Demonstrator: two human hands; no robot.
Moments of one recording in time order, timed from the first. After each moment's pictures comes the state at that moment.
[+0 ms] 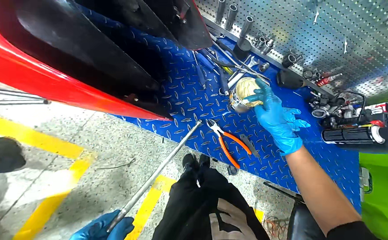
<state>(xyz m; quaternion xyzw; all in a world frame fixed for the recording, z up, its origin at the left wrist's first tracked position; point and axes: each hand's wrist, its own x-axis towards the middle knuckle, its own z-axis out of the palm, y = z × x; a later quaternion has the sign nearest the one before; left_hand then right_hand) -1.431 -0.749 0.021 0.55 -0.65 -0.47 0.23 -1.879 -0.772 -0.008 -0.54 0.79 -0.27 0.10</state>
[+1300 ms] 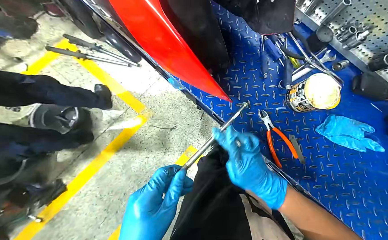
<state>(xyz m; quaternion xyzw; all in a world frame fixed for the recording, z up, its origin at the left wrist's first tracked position) -1.435 -0.746 0.031 0.57 -0.64 -0.44 0.27 -1.663 -0.738 -0.055 -0.75 0.59 -0.30 0.09</state>
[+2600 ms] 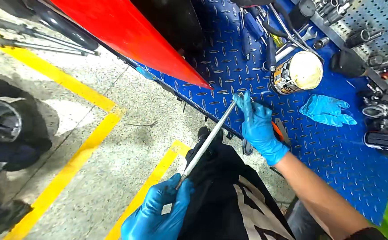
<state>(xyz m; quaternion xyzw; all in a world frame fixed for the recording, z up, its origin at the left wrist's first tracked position) -1.456 -0.716 0.005 0.57 -0.65 -0.40 0.32 -1.727 -0.750 -0.088 -0.68 0.72 -0.16 -0.02</state>
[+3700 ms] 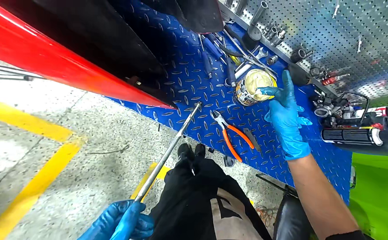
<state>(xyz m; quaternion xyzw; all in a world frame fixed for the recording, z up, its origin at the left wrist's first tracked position) -1.434 -0.748 0.007 0.56 -0.46 -0.66 0.18 -1.853 -0.764 0.007 -0.41 0.76 -0.47 0.18</state>
